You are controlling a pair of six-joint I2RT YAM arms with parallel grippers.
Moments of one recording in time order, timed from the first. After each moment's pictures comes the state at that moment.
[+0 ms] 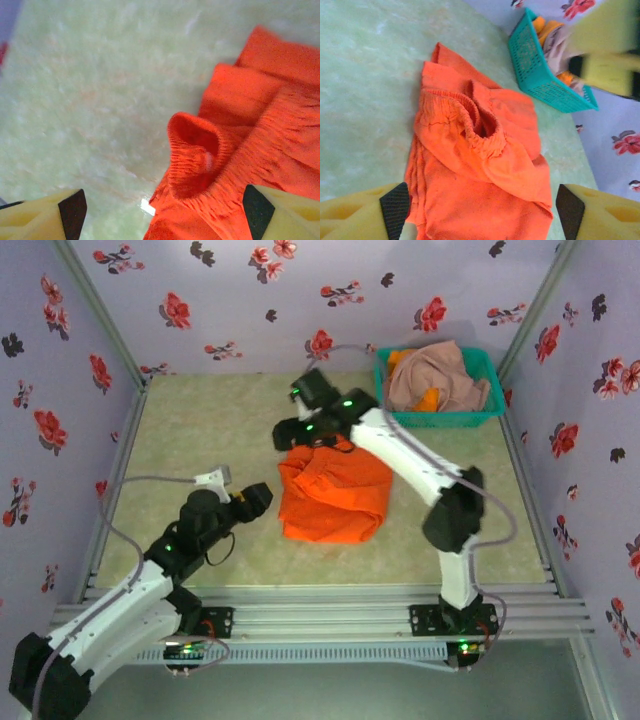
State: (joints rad) left arm -0.63 0.74 0.45 -0.09 -0.05 -0.83; right arm 0.76 1.91 1.95 -0.95 -0.12 0.49
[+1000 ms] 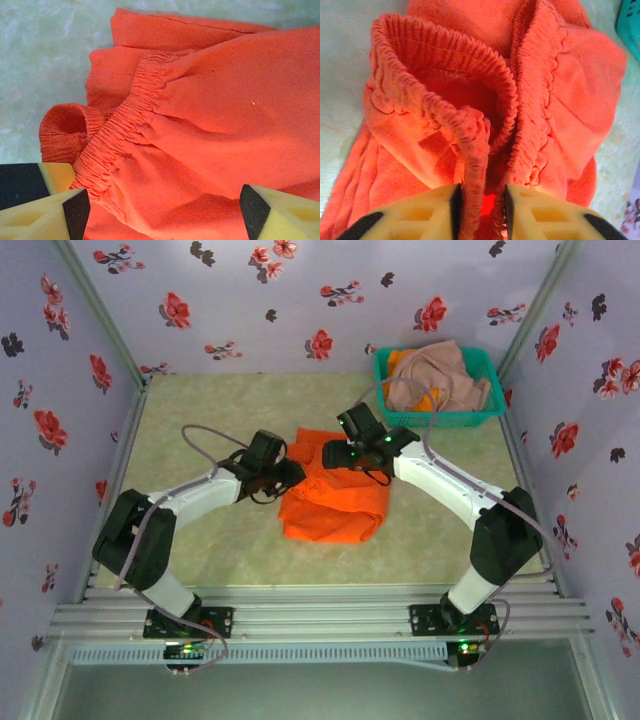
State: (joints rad) left arm -0.60 1.60 0.98 -0.25 0.18 -1.03; right arm 0.67 1.63 1.36 -0.69 0.06 0.56
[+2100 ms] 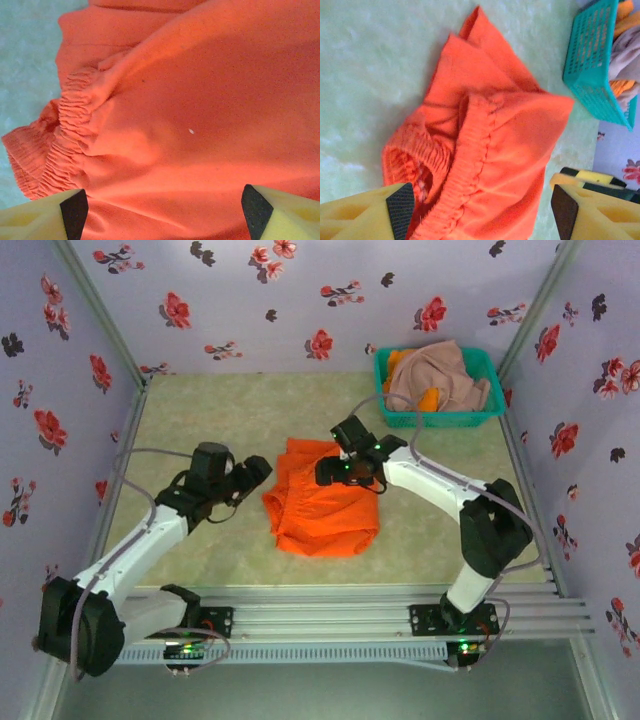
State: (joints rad) left arm -0.43 1.12 0.77 -0.36 0.18 -1.01; right arm 0.70 1.69 1.29 -0.65 -0.07 0.56
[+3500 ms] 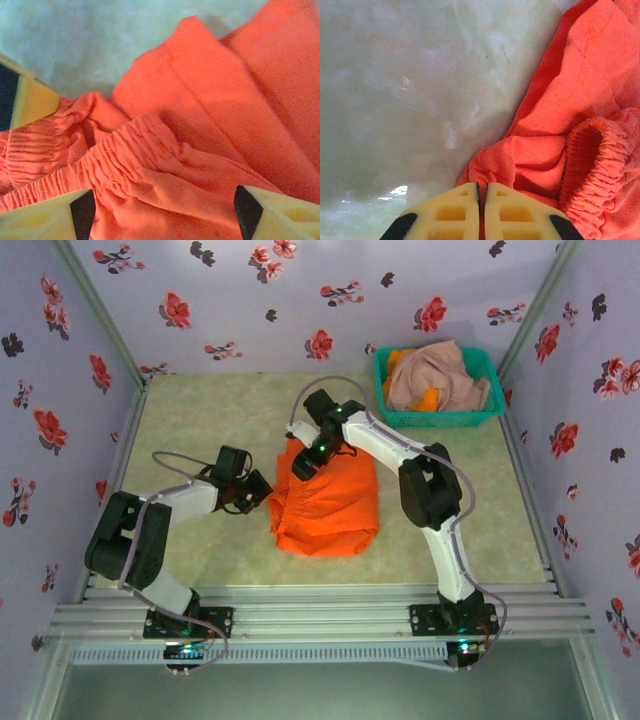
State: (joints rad) left arm -0.38 1.58 0.75 -0.14 0.29 -1.02; right arm 0.65 2.22 1.91 -0.93 -0.38 -0.29
